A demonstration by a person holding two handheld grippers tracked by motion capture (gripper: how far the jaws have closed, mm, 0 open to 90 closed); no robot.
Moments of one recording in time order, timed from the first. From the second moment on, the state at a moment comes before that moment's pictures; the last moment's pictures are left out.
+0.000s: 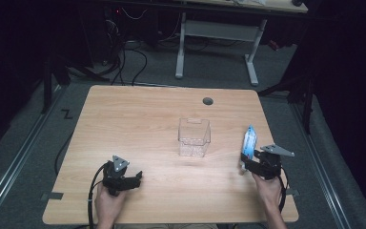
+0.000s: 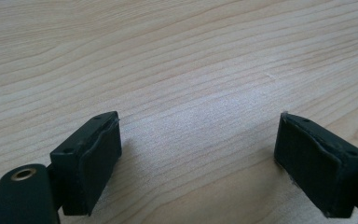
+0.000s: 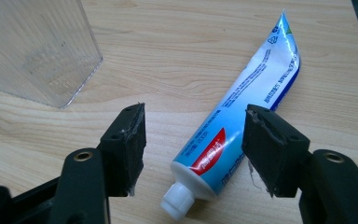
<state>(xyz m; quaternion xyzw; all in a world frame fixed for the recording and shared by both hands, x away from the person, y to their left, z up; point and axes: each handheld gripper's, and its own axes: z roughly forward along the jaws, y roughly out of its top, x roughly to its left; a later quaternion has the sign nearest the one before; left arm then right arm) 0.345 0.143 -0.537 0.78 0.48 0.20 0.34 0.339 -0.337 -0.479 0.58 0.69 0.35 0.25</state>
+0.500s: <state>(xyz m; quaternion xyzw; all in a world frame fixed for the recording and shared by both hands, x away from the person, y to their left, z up) 0.345 0.143 -0.537 0.78 0.48 0.20 0.34 0.372 -0.354 -0.471 0.60 0.69 0.32 0.24</state>
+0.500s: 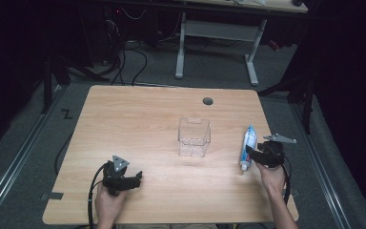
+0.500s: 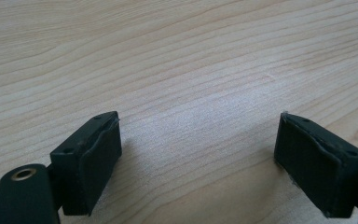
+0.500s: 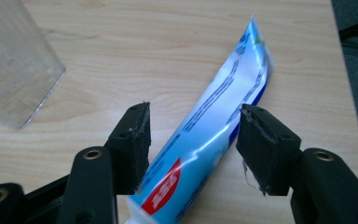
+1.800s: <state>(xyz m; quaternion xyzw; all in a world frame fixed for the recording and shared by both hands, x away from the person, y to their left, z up) 0.345 0.143 -0.537 0.78 0.48 0.20 0.34 0.445 -0.367 -0.490 0.67 0.68 0.24 0.18</state>
